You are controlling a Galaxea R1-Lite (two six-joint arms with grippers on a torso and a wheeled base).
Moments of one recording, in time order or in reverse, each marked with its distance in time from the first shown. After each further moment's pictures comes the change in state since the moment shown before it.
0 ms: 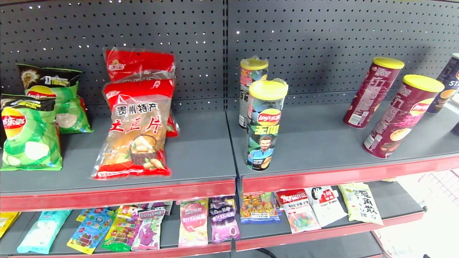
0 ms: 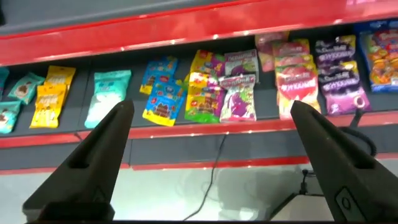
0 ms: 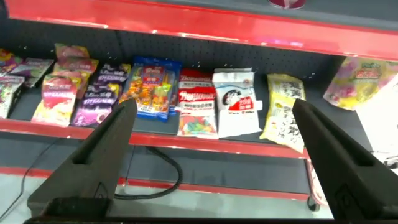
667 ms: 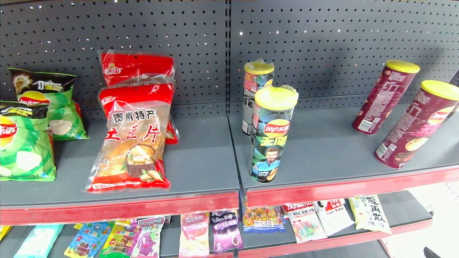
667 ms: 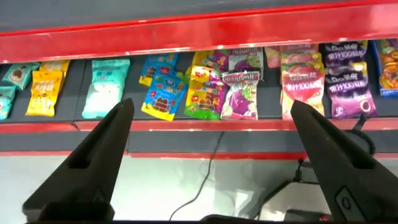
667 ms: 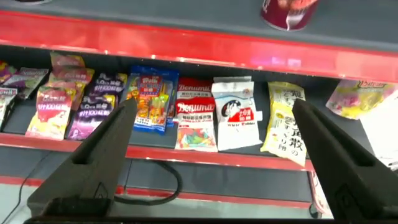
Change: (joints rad) left arm 0.002 0.062 -0.045 0.059 0.020 -0.053; right arm -0.003 0.050 -0.036 -0.003 -0.002 0.005
